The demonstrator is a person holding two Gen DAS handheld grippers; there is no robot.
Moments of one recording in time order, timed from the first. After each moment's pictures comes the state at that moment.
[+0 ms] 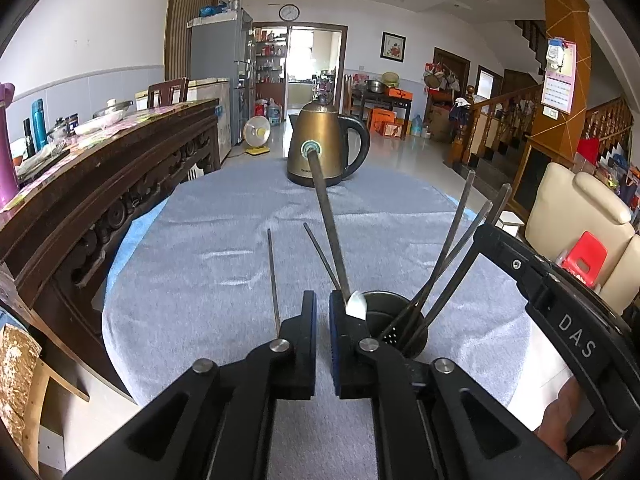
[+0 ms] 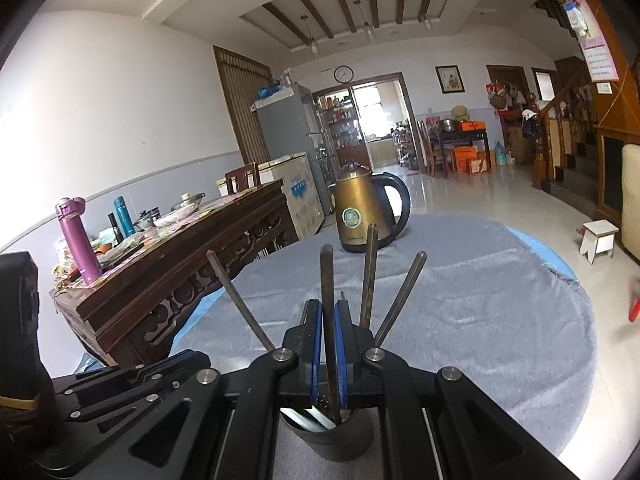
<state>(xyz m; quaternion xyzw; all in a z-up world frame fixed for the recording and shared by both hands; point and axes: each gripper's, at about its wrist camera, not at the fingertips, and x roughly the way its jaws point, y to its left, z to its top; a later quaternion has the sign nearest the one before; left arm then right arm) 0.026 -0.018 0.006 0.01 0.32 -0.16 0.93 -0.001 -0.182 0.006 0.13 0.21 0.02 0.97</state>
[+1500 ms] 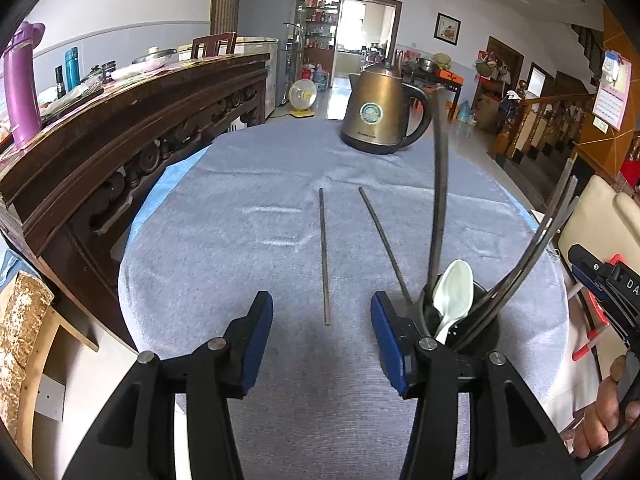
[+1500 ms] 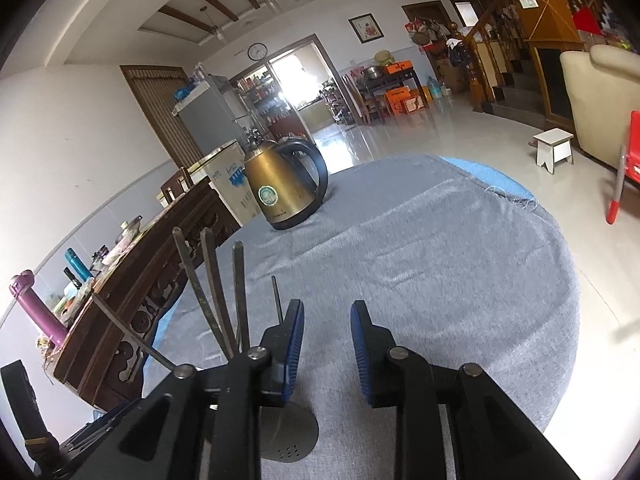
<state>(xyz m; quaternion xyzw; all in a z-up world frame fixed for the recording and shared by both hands) 0.059 0.012 -0.034 -0.02 0.39 -0.08 0.92 0.019 -0.271 -0.033 0.25 0.28 -0.07 0.92</state>
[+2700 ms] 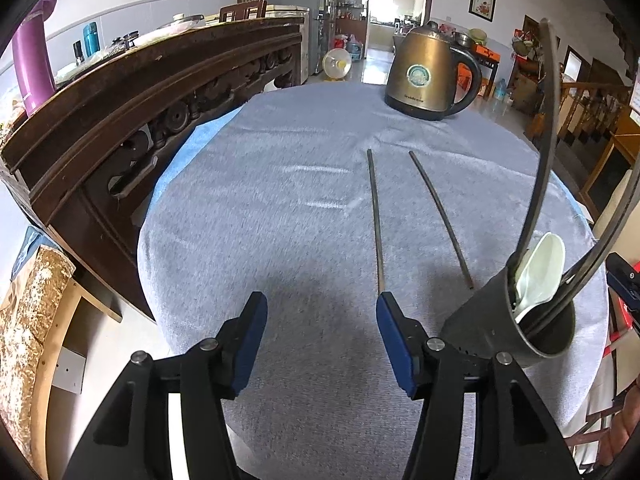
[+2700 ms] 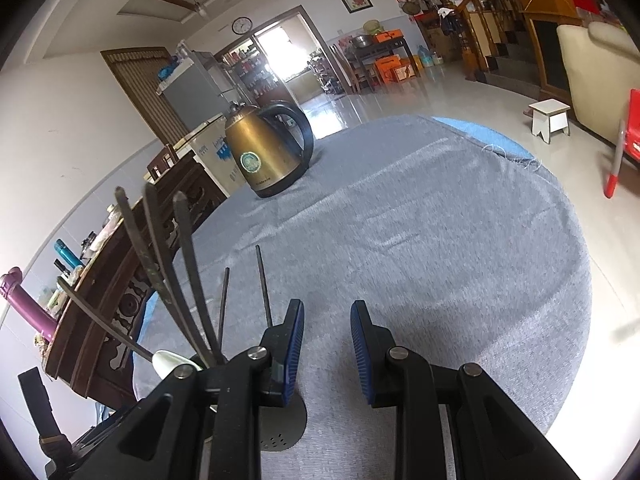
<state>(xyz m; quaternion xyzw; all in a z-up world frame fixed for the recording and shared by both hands) 0.081 0.029 -0.073 -0.01 0.44 -0.02 0.90 0.036 -0.279 -0.065 0.27 0.33 -0.08 0.90</state>
